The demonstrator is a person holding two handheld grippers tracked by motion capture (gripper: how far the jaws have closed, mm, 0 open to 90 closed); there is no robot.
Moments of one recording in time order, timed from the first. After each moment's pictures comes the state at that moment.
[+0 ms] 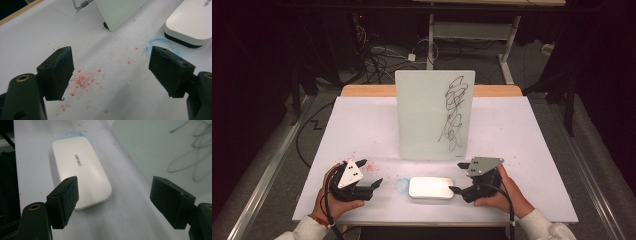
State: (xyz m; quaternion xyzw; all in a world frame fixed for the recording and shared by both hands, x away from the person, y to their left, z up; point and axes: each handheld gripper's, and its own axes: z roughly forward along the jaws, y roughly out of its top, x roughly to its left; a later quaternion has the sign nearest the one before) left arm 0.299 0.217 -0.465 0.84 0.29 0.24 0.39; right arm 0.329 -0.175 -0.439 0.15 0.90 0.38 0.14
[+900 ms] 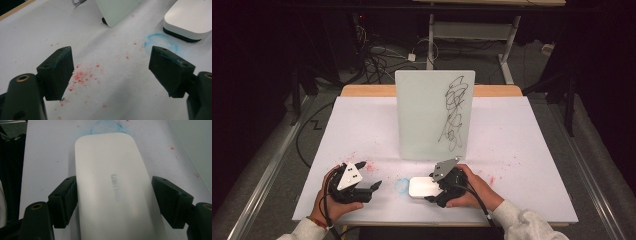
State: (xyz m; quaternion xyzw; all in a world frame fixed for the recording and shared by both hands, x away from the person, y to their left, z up) left arm 0.297 0.219 -0.468 0.84 0.29 0.24 0.38; right arm 0.345 -0.106 -0.471 0.08 0.94 0.32 0.06
